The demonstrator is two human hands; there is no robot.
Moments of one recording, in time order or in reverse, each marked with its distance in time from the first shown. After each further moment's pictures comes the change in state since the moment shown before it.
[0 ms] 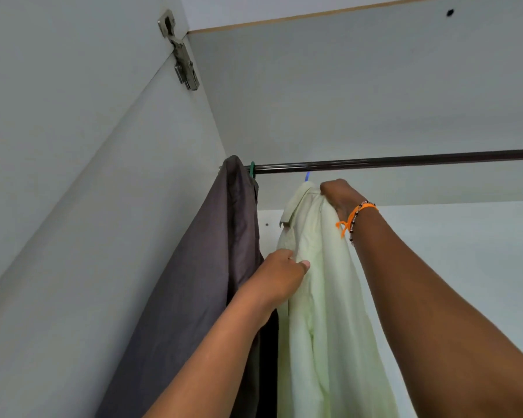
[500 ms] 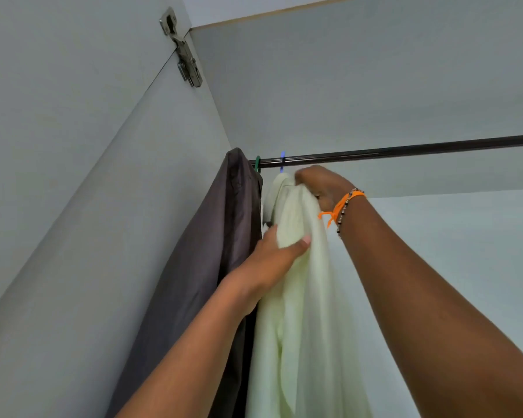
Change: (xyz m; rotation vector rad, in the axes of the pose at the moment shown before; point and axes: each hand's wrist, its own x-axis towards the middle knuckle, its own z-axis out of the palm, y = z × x) left_hand -0.013 -0.001 -0.018 -0.144 0.020 0.079; right_hand -0.020 -0.021 0.031 0.043 -0.197 -0.012
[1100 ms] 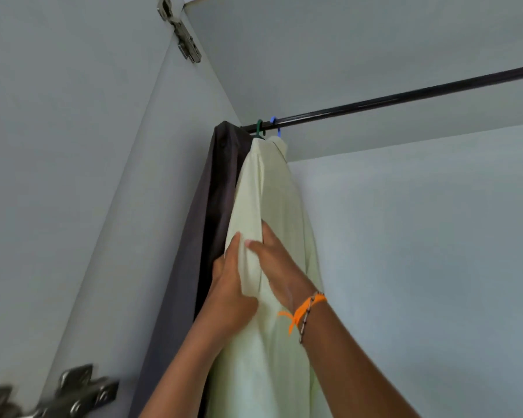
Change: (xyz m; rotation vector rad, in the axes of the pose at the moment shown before) left_hand -0.144 -0.054 -0.003 0.394 0.219 -0.036; right_hand -0.213 0.080 0.089 0.524 -0.282 -0.047
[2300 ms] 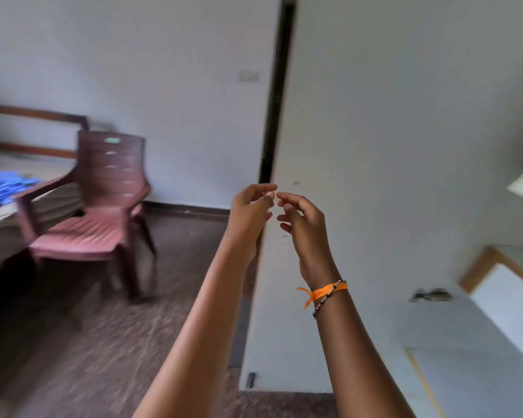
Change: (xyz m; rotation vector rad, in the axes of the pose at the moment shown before) left_hand -0.625 0.354 -0.273 0.197 0.944 -0.904; right_hand -0.602 -0.314 0.291 0.694 -0.659 0.582
